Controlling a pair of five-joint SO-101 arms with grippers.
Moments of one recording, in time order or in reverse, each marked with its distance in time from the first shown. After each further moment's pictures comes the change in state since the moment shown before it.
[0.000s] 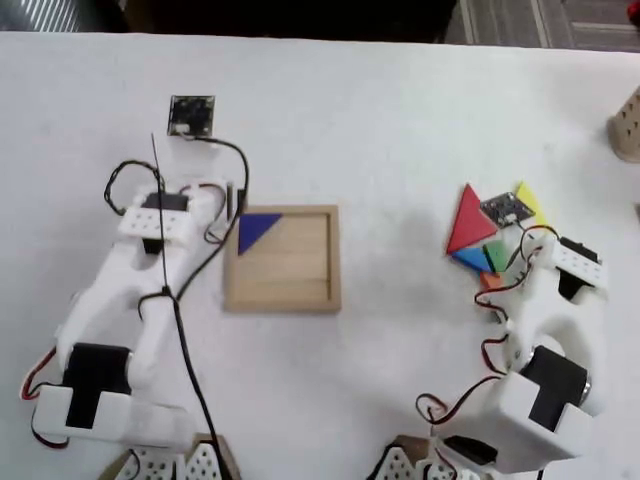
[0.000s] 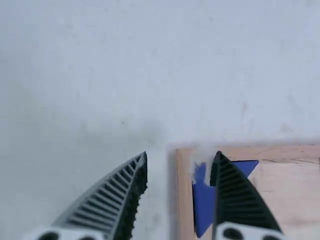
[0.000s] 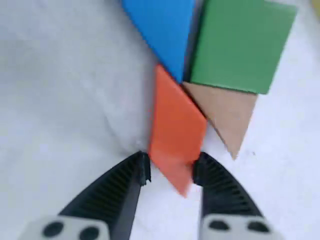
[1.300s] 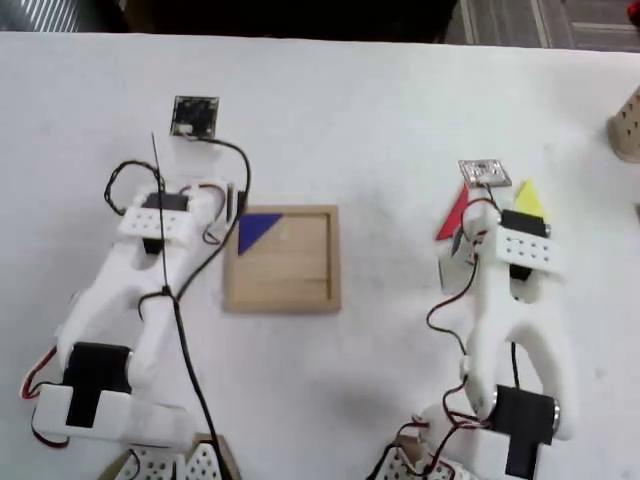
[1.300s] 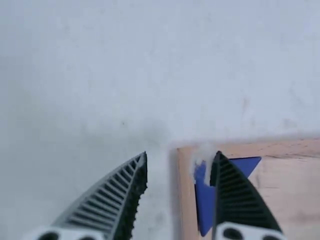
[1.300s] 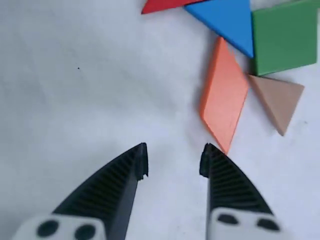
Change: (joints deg) left arm 0.0 0.3 -0.1 0.0 -2.2; right arm -17.5 -12.9 -1.3 11.8 -39.8
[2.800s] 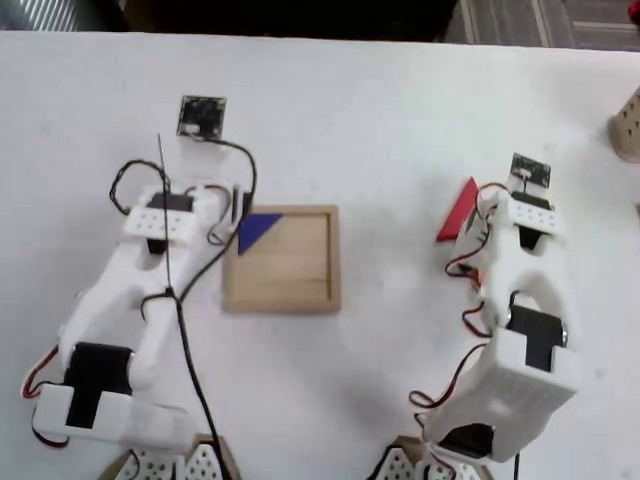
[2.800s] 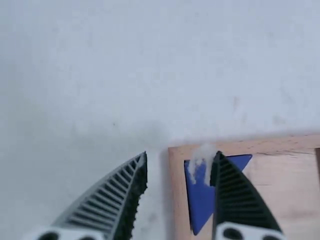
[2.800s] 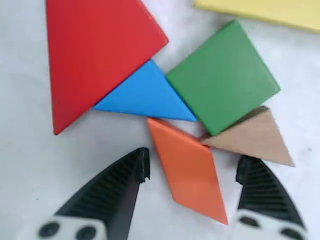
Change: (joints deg) left arm 1.3 0.0 0.0 0.0 0.0; right arm 5.3 25.5 -16.4 -9.6 -20.9
